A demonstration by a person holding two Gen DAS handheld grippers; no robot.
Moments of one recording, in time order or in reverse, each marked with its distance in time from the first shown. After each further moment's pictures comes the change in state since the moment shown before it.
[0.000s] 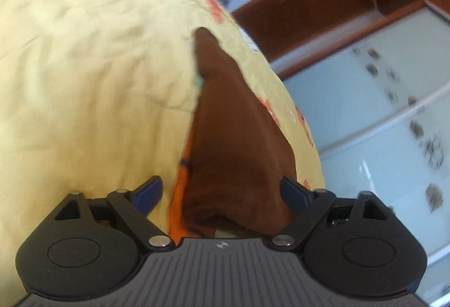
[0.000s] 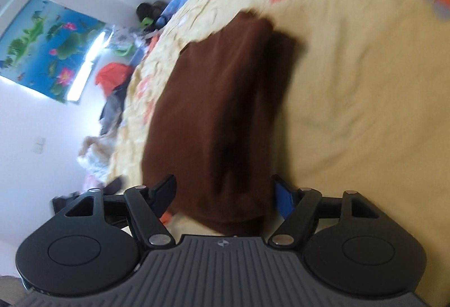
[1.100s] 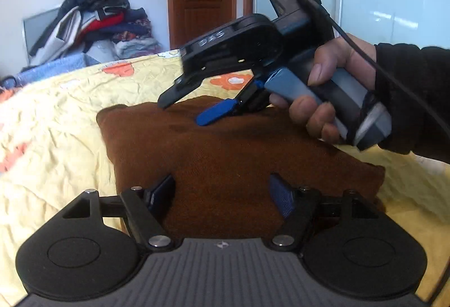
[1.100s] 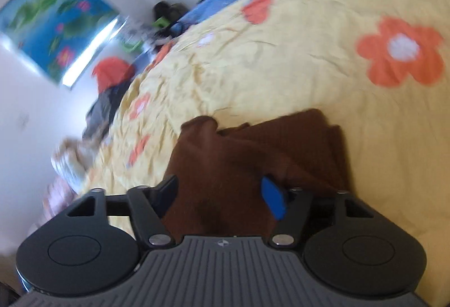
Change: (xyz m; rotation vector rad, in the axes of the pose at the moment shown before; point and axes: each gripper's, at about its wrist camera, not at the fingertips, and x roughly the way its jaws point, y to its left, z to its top) left arm 0.042 -0.099 -0.084 0.920 -0.063 0.273; right arm 0.099 0.043 0.103 -0.193 -0.068 -0.066
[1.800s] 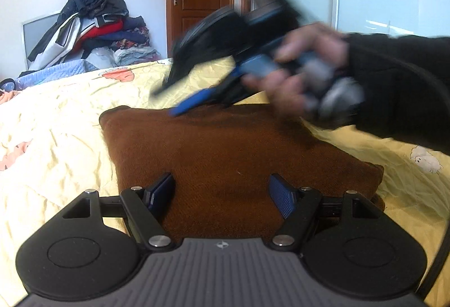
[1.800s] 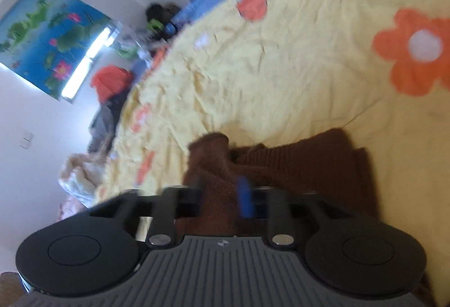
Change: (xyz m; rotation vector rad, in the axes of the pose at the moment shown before) left arm 0.004 0.002 0.000 0.001 -0.042 -0.005; right arm 0.001 0.007 0.018 0.055 -0.023 0.037
